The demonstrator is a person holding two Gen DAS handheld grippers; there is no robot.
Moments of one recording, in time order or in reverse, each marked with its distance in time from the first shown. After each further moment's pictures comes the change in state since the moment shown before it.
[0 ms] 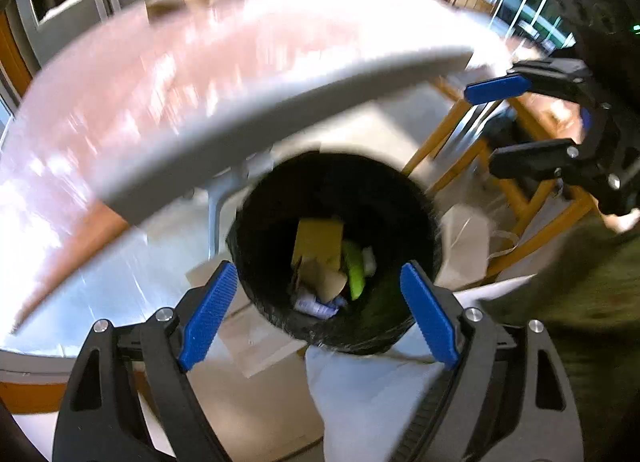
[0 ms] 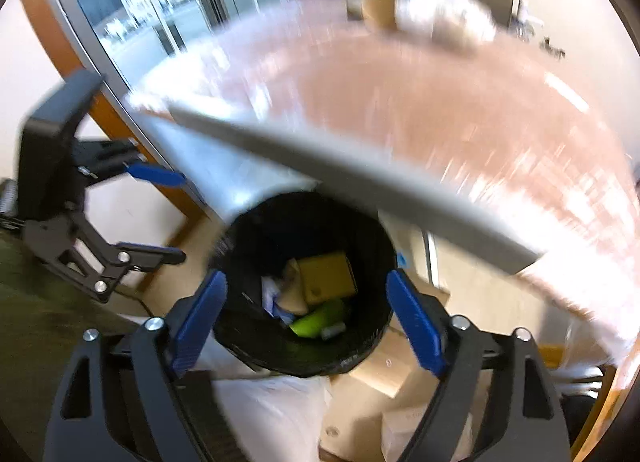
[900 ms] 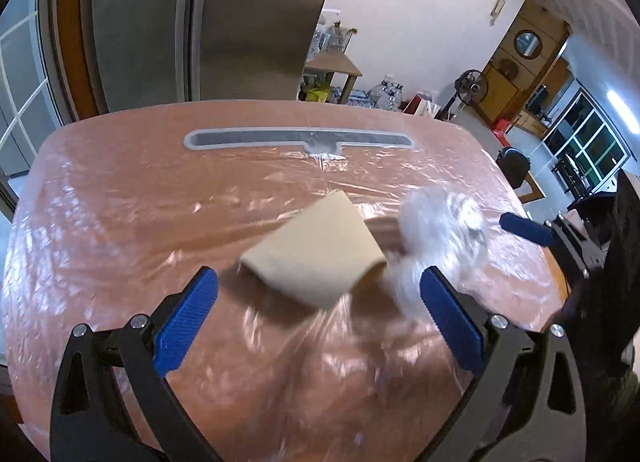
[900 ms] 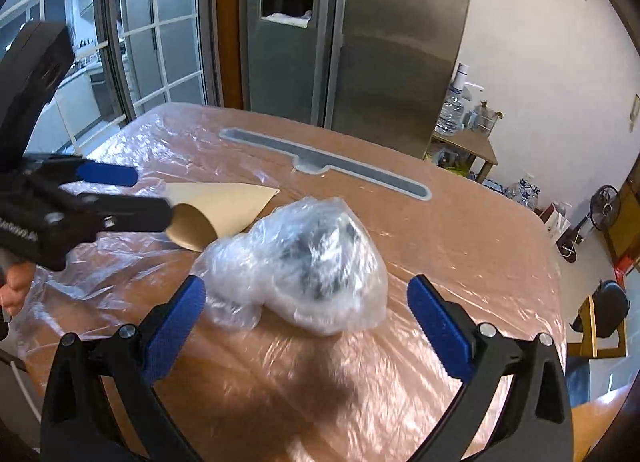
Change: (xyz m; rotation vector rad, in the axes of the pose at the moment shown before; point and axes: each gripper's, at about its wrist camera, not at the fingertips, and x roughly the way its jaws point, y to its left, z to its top) left arm 0.058 0.167 0.257 -0.379 -0.172 0.042; right arm 0.067 -0.130 0.218 -0.003 -0.165 -0.305
